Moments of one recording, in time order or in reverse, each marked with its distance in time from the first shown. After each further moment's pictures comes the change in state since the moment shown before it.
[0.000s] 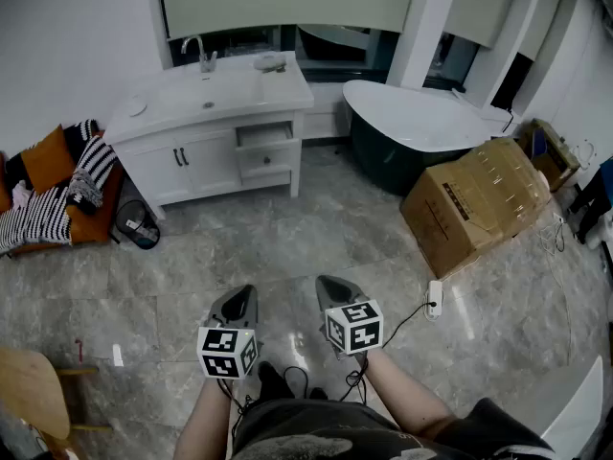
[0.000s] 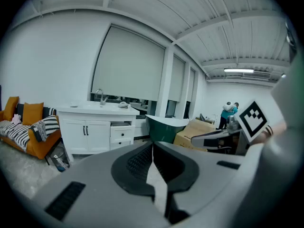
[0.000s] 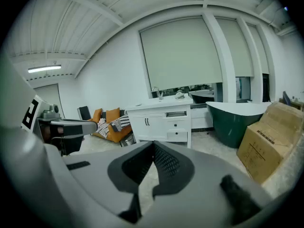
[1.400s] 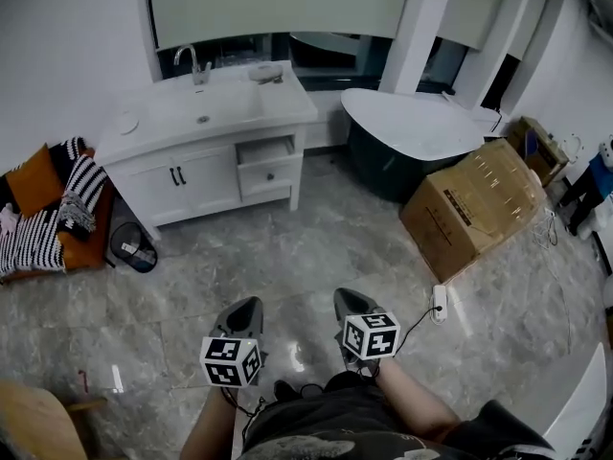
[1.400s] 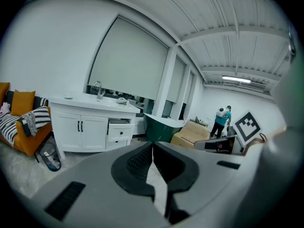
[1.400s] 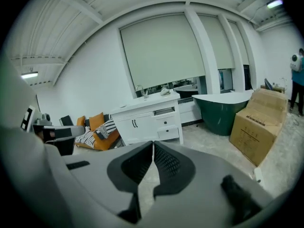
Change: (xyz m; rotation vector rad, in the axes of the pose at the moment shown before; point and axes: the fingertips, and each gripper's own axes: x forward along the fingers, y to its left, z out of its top) left arm 0.035 0.091 0.012 -0.064 0.023 -0.108; right arm 0.065 -0.005 0.005 0.172 0.012 -0.158
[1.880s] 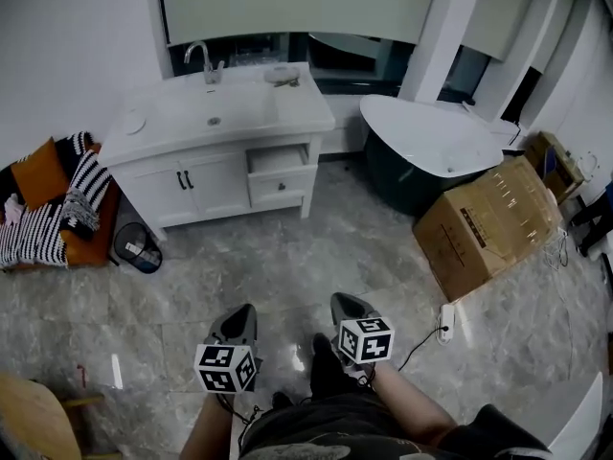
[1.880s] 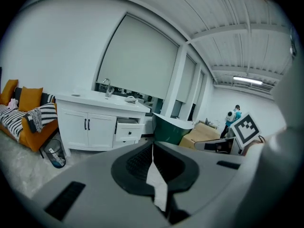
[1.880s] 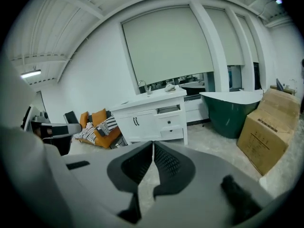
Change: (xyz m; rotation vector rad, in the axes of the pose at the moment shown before) left arm 0.049 0.047 0.015 -0.057 0.009 0.093; right arm 0.081 -0.016 0.028 -0.039 0.047 0.059
